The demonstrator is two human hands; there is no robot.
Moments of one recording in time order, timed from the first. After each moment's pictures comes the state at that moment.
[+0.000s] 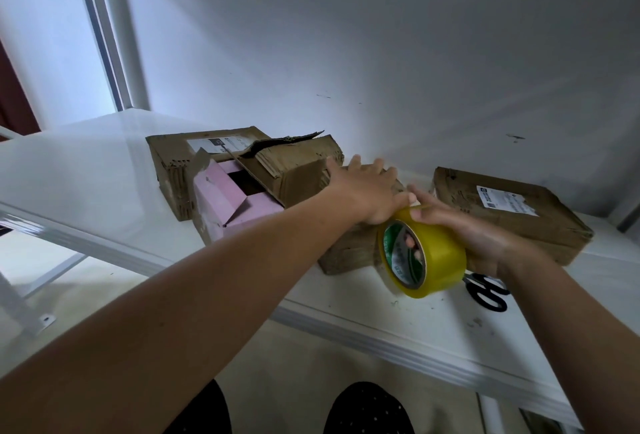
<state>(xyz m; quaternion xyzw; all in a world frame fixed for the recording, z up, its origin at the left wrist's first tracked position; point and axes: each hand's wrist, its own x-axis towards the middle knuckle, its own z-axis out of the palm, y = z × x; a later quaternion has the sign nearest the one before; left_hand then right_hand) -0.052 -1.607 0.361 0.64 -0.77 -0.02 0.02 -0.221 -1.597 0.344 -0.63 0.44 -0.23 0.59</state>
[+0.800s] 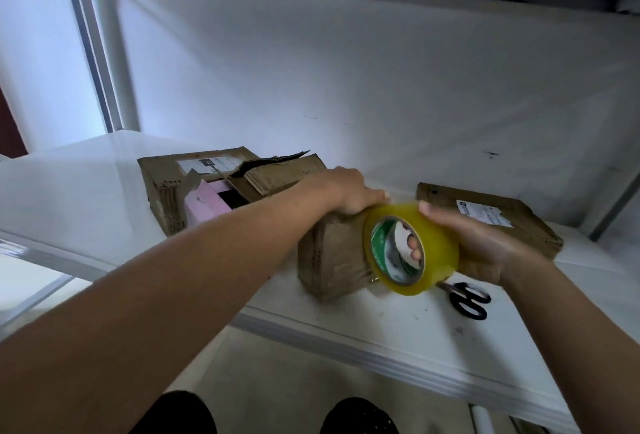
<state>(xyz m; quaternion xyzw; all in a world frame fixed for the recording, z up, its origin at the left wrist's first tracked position) -0.039 -1.610 0.391 0.66 -0.74 -0.08 0.07 -0.232 -1.570 0.373 -0.58 0.40 -0.27 0.66</state>
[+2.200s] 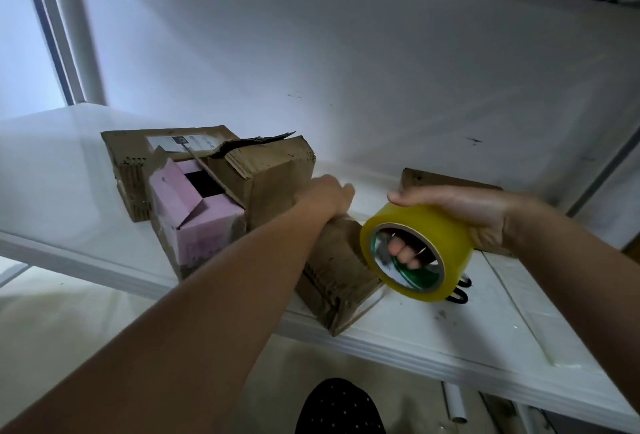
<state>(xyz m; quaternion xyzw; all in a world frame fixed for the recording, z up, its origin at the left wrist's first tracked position) -0.046 -1.646 0.326 0.72 -0.65 -0.18 0.15 -0.228 -1.574 0.409 -0.61 0.47 -0.04 0.64</state>
